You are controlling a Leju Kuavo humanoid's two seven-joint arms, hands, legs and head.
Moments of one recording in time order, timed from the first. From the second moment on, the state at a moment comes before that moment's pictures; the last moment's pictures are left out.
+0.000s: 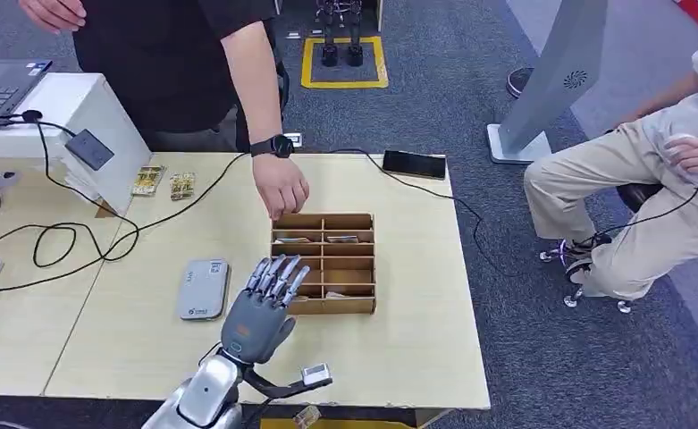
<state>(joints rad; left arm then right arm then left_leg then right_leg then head) -0.19 0.02 -0.54 -1.07 -1.46 0.70 -0.04 -0.06 0.11 -1.20 -0.24 1.51 -0.23 0.10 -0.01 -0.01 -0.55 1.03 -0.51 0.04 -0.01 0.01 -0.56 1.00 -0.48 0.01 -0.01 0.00</state>
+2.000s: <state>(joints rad) -0.02 -0.23 -0.22 -1.46 -1.07 0.70 -0.73 -0.05 0.11 -1.18 -0.23 1.54 -0.25 0.11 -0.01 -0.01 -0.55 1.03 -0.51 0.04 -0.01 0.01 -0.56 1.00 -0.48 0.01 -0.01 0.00</state>
